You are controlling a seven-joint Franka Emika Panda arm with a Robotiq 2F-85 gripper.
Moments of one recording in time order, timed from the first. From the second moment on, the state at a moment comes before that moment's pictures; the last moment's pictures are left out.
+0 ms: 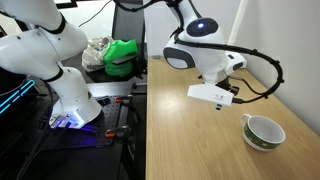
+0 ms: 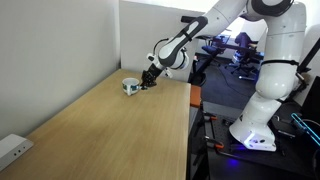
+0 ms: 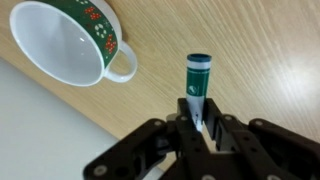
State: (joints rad) arm -0.71 0.35 0.58 -2.30 0.54 3.06 -1.60
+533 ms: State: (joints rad) arm -0.69 0.39 0.59 -2.25 0.56 3.19 -1.50
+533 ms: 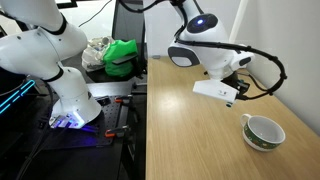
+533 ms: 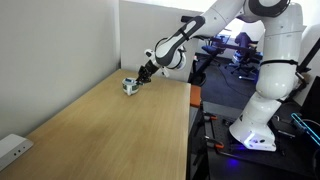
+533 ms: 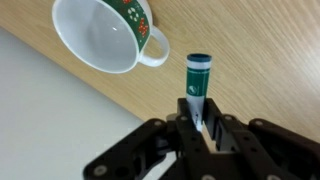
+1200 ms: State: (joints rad) arm -0.66 0.51 0.59 -2.19 0.56 3.45 -1.43
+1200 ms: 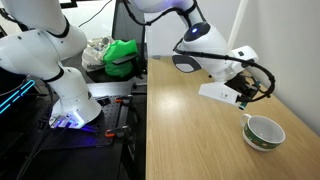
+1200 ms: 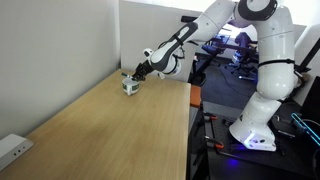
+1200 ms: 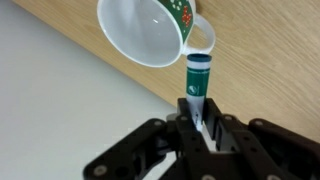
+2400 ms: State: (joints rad) arm -0.42 0.58 0.31 -2.01 0.55 3.46 -1.29
